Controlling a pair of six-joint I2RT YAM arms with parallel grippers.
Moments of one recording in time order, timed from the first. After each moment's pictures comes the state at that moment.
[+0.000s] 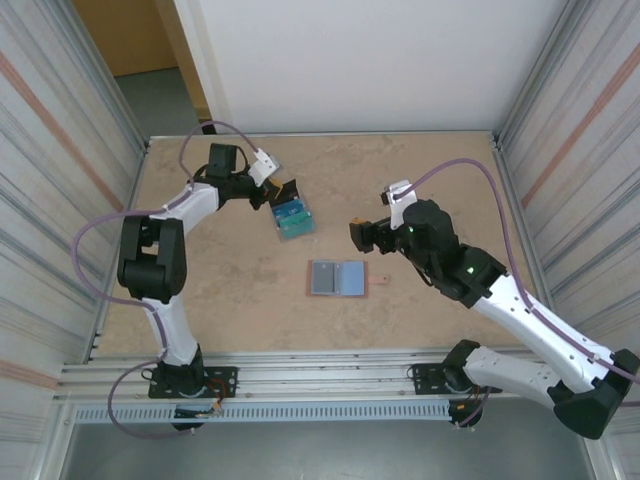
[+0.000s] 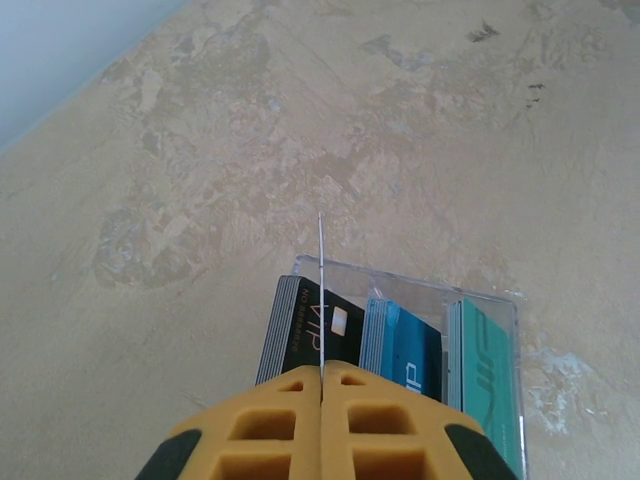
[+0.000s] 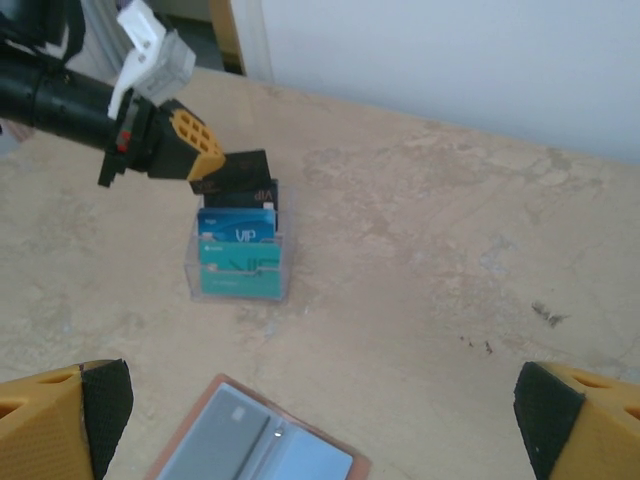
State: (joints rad) left arm -0.18 1.91 1.36 -0.22 0.65 0.61; right arm 0.77 0.95 1.00 -0.45 0.28 0.20
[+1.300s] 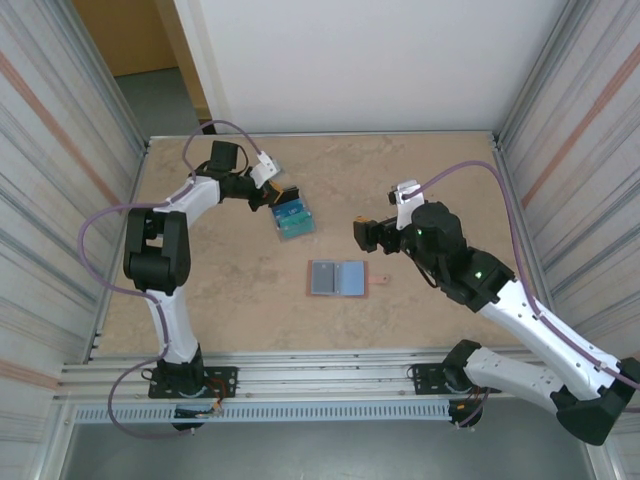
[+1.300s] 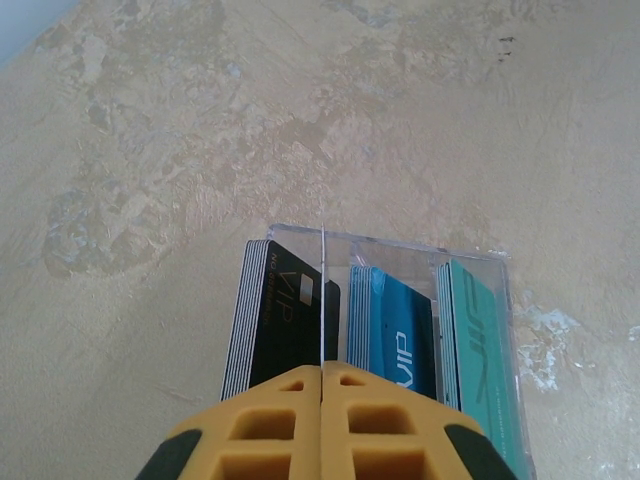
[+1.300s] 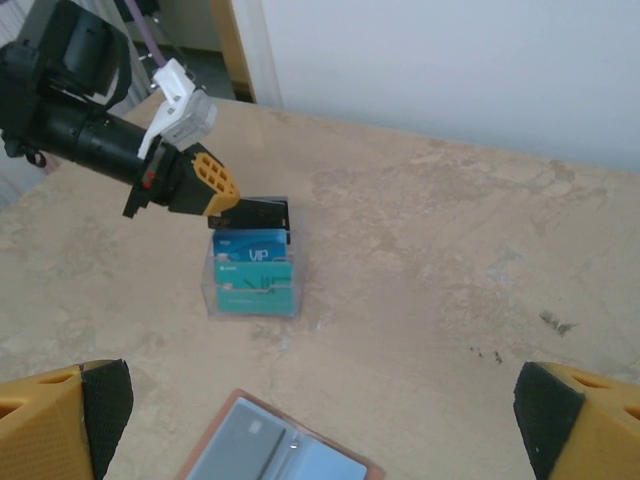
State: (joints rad) left arm -0.16 1.99 1.46 -0.37 0.70 0.73; right arm 0.76 0.91 0.99 -0.45 0.26 0.23
